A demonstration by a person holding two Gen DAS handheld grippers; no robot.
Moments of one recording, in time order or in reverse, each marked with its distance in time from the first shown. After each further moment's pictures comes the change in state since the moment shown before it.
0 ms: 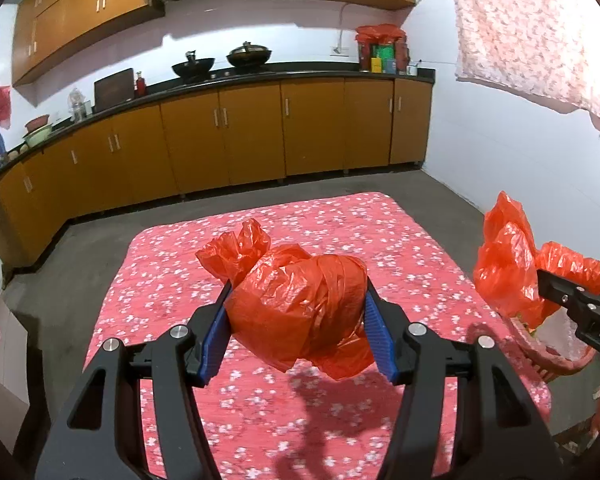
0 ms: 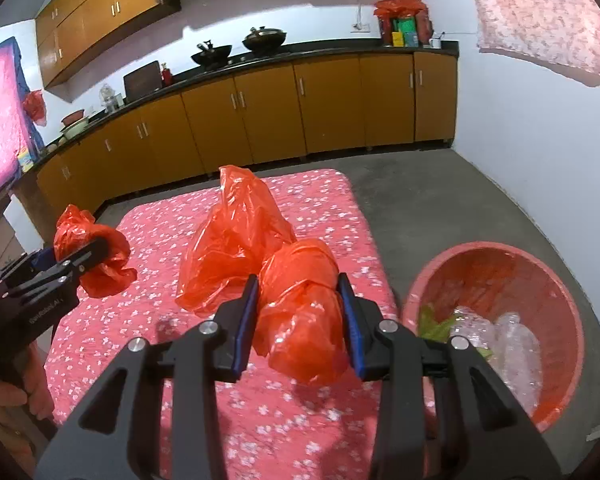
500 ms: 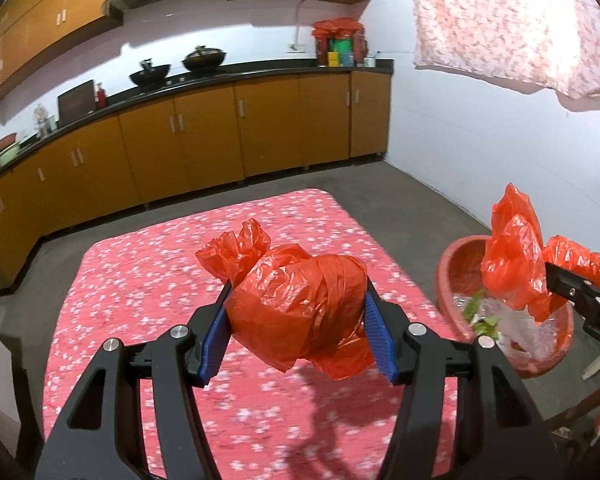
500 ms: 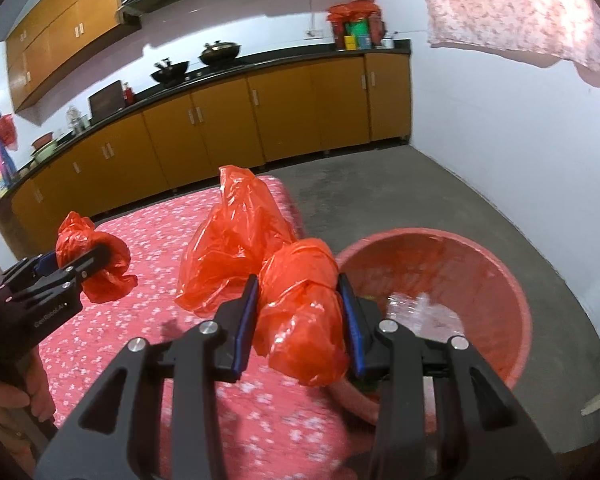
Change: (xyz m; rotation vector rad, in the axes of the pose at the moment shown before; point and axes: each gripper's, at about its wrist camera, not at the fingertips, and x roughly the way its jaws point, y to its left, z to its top) left arm 0.003 -0.076 0.001 0.074 0.007 -0.109; right arm -0.040 -0.077 -0.018 0.089 -0.031 -0.115
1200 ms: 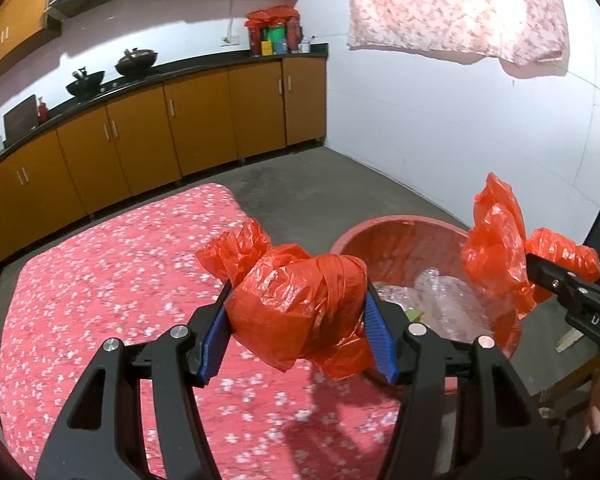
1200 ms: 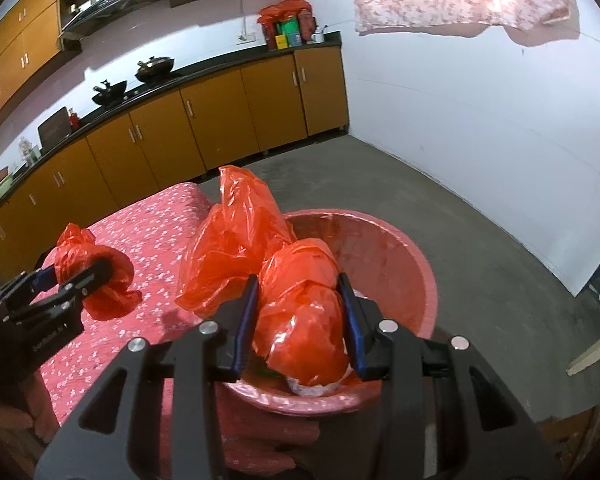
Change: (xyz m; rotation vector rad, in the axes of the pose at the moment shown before) left arm 0.019 -0.107 -0.005 0.100 0.038 -0.167; right arm -0.017 -0.099 -0.020 0.143 -0.007 -0.156
